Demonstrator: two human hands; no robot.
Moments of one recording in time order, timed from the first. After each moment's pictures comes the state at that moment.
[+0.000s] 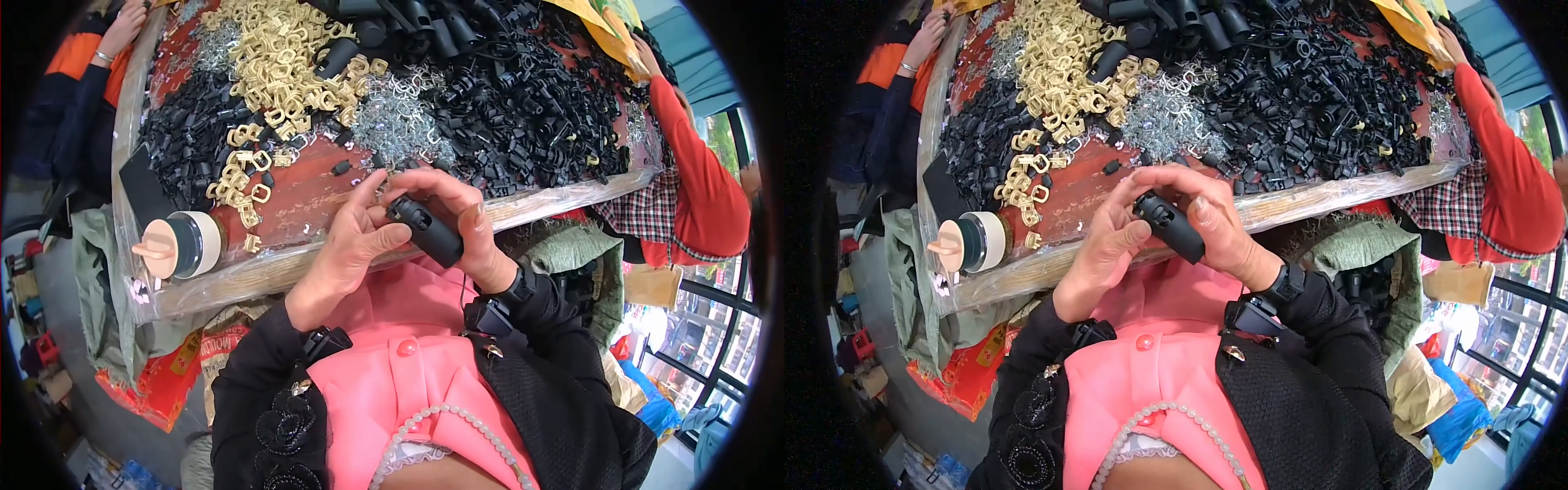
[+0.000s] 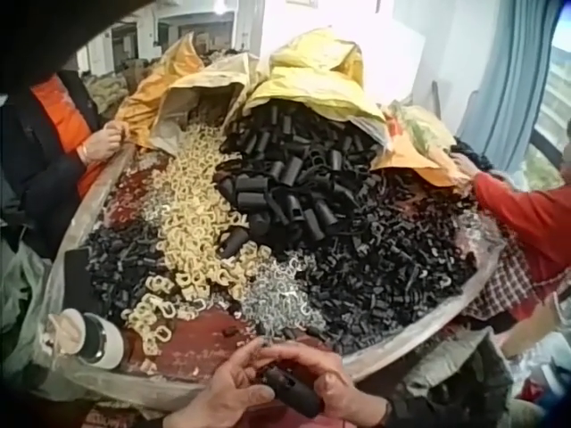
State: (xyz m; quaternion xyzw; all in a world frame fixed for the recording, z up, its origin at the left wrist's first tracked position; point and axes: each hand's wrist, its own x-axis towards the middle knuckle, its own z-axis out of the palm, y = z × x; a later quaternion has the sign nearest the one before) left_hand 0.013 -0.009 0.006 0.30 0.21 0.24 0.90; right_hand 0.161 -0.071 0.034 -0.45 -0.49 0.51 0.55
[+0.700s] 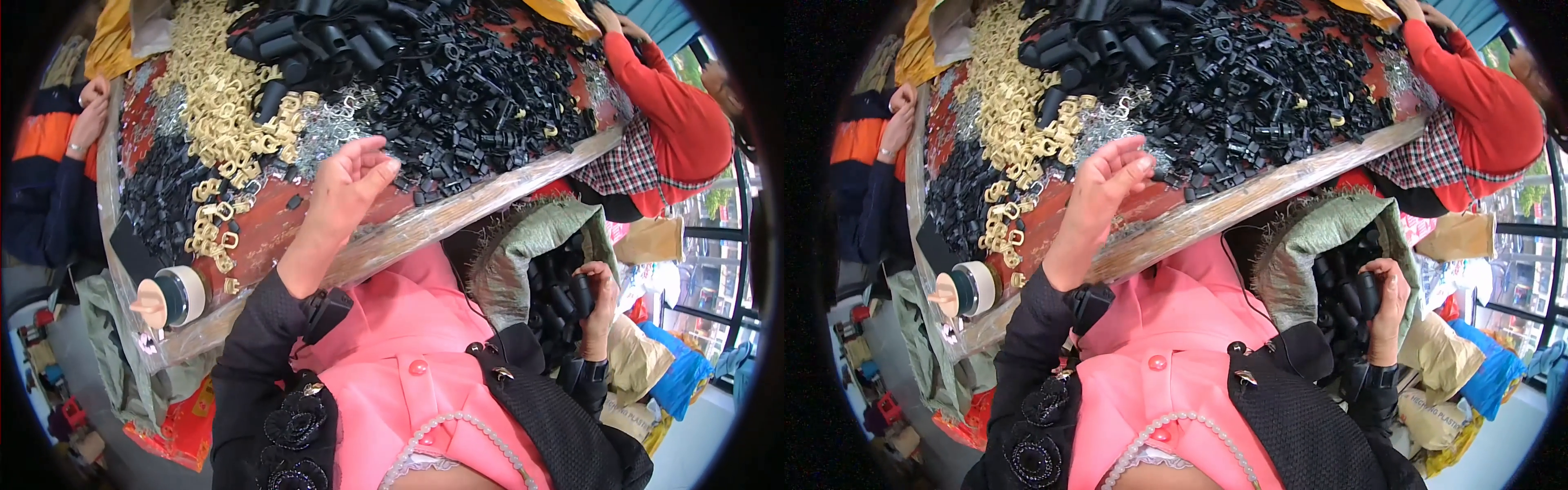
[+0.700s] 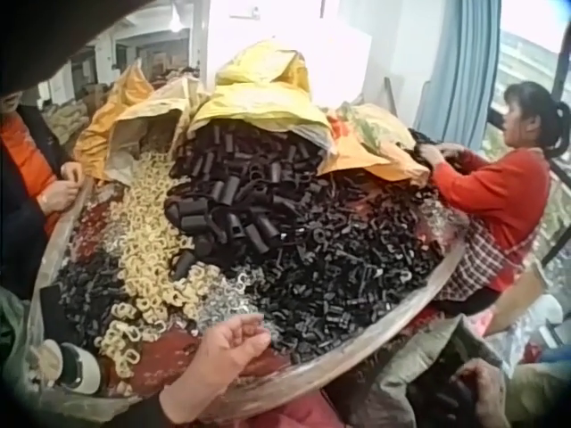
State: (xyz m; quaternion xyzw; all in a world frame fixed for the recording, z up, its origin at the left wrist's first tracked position) left_hand 0.097 0.024 0.025 0.57 0.27 0.20 0.75; right_hand 0.268 -0.331 0.056 -0.79 -0.25 0.17 0.54
